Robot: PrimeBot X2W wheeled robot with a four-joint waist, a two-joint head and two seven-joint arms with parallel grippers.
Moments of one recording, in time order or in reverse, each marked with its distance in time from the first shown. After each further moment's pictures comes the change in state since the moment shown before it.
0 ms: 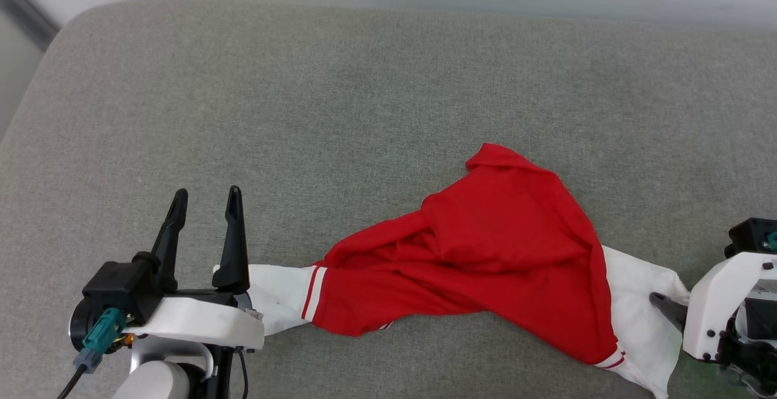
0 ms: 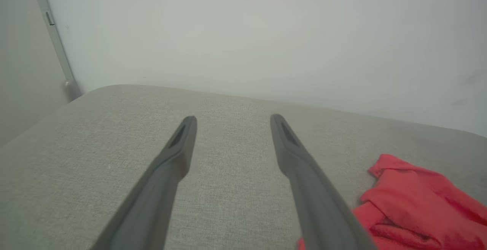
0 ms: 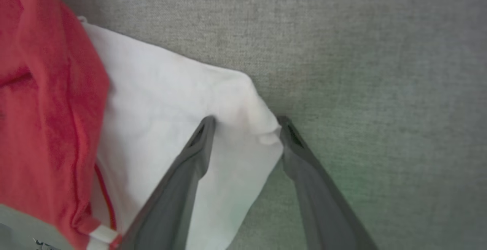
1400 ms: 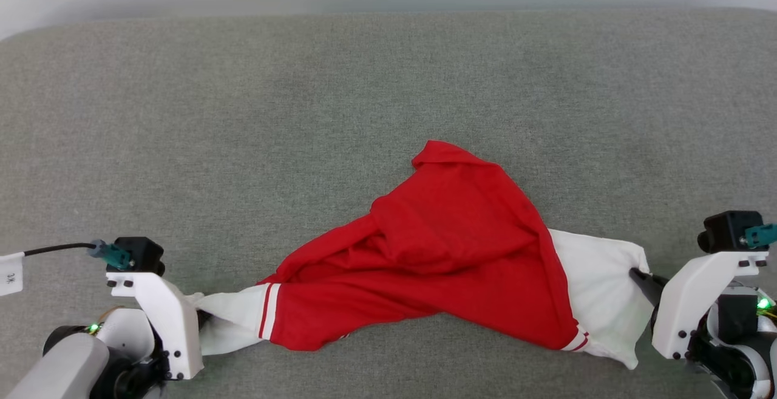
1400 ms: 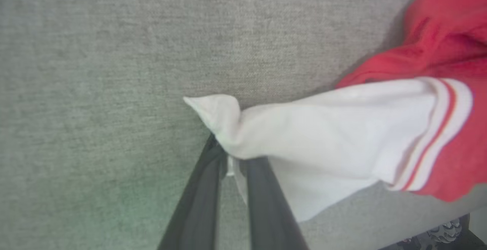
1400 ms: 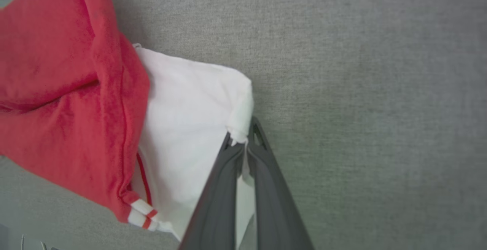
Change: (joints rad) left arm -0.135 0.221 -0.132 0.363 -0.352 -0.262 0.801; right arm 0.029 0.054 0.049 -0.132 0.000 0.000 -0.109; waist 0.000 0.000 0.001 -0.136
